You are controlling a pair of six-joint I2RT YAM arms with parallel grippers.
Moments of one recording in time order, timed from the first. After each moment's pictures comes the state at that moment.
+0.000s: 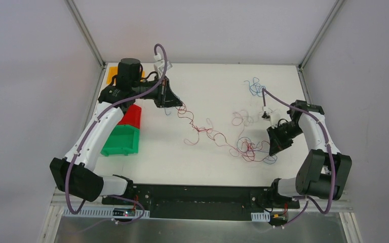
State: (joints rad) left arm -0.29 1.33 1.34 -0.55 0.92 -0.07; right arm -0.16 1.36 1.01 -1.33 -0.40 -0.71
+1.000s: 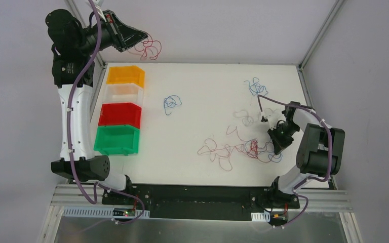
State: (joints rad) left arm 0.06 1.49 2.02 -0.39 0.96 -0.48; right arm -0.18 1.61 0.96 -1.03 -0.18 -0.77
